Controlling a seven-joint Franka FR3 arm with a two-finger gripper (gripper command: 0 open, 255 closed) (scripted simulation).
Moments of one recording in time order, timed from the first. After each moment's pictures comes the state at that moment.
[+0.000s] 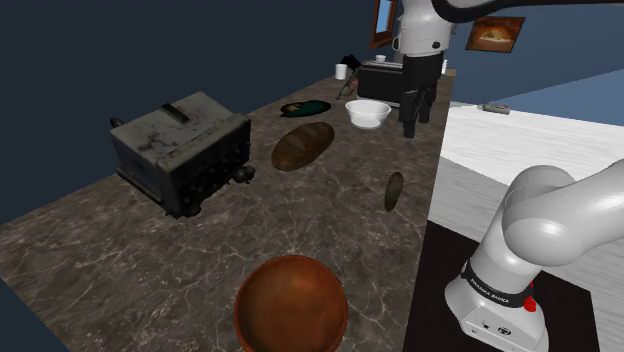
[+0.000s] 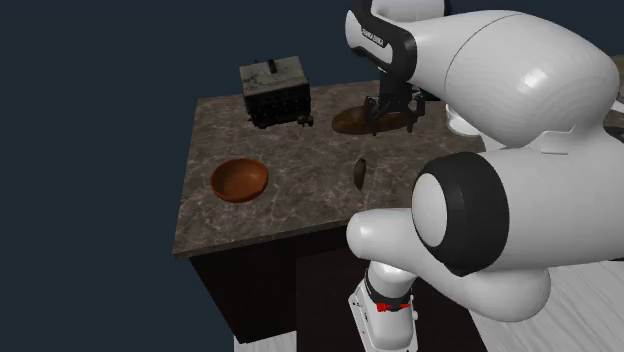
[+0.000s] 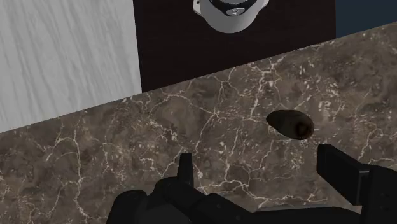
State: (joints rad) arm -0.01 -0.79 0.00 -2.39 -0.08 1.45 0.00
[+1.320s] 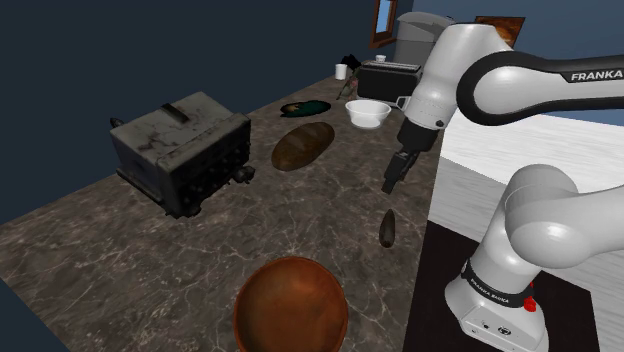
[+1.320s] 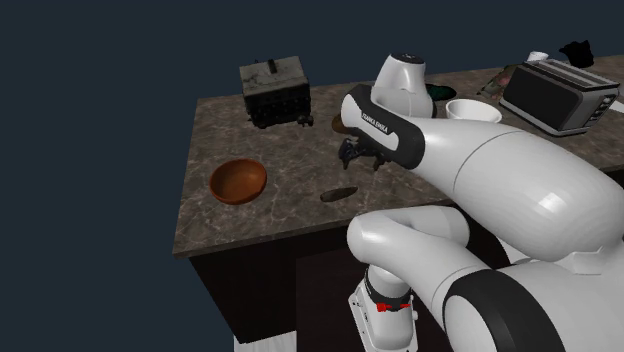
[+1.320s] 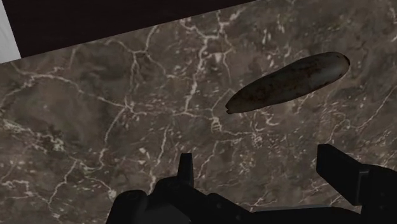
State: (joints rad) arm 0.07 -1.12 -0.01 -2.92 0.13 1.96 0.01
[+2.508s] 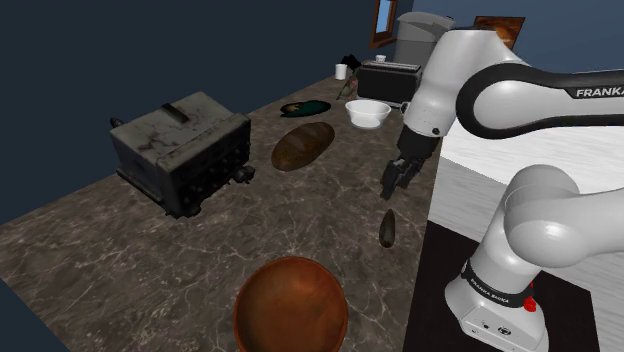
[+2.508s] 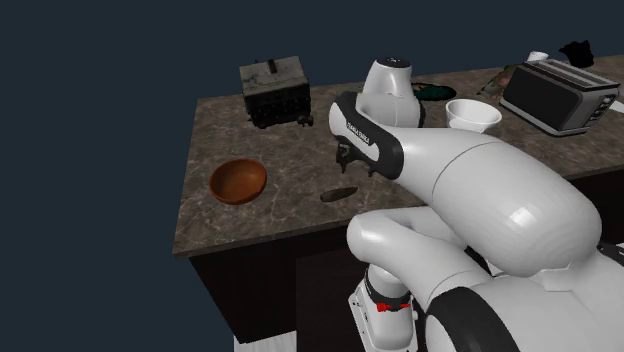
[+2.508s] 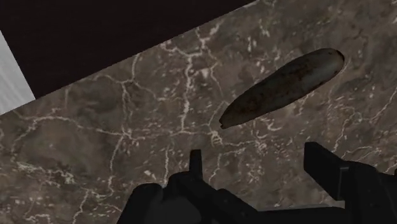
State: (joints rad) arm 0.04 -1.15 0.11 -2.94 0.18 1.94 0.19
